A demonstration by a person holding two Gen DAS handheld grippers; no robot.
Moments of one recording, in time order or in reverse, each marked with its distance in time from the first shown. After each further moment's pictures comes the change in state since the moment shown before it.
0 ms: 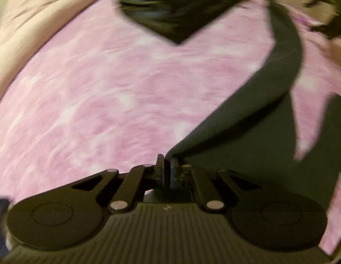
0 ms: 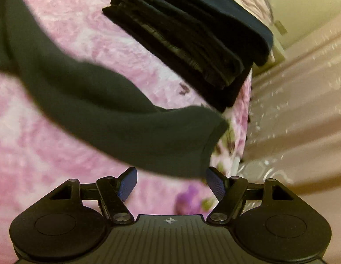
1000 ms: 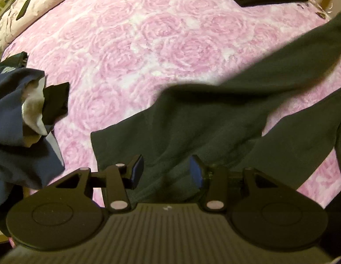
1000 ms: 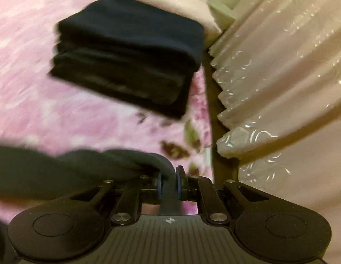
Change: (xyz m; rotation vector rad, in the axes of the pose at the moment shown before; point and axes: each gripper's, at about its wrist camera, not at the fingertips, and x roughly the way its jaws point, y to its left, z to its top) left arm -0.082 0.017 -0.109 -0.311 0.192 0.057; right arm -0.058 -0.078 0.062 0.464 0.111 -0.063
